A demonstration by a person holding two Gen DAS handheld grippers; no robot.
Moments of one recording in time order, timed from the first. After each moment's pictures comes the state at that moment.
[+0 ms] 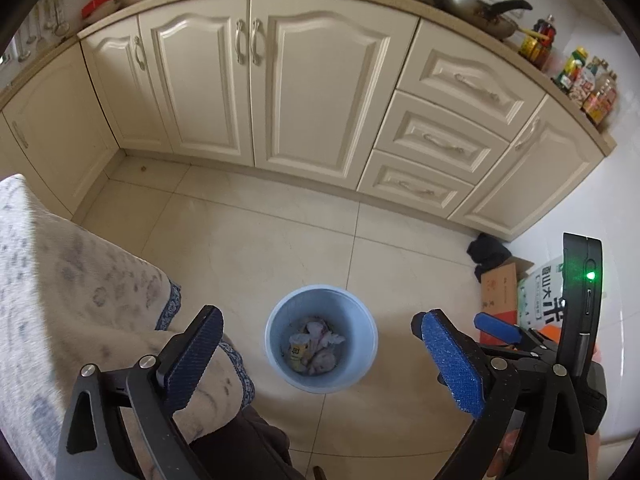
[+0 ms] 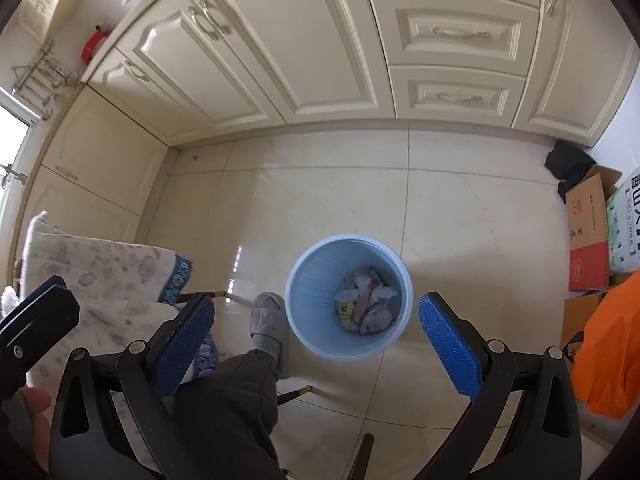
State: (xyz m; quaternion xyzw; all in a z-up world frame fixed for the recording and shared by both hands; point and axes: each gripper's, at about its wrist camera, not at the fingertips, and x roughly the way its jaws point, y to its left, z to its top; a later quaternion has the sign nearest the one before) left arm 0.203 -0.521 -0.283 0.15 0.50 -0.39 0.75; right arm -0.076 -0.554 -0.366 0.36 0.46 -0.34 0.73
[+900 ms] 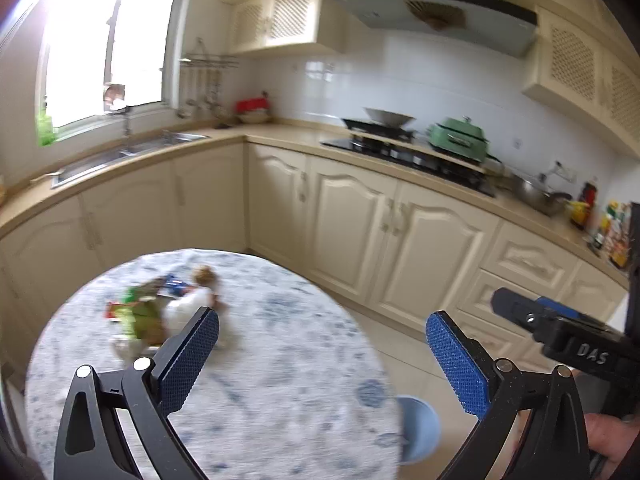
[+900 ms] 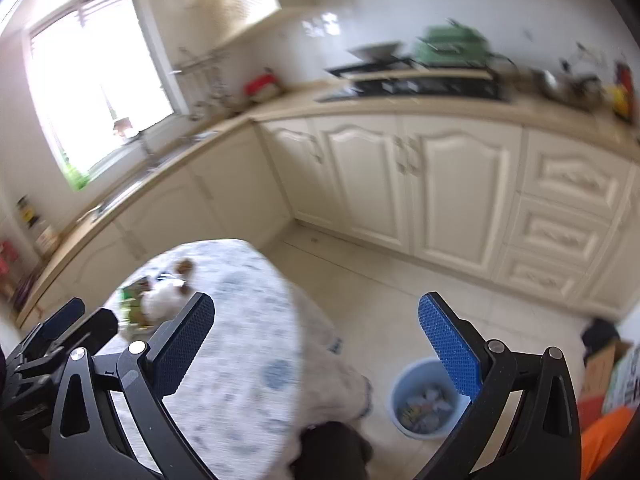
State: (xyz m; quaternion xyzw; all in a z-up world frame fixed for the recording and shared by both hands) left arm 0.089 -0.145 -0.100 0.01 0.30 -0.25 0.92; right arm 0.047 -0.344 -0.134 0.17 0.33 -0.21 0.91
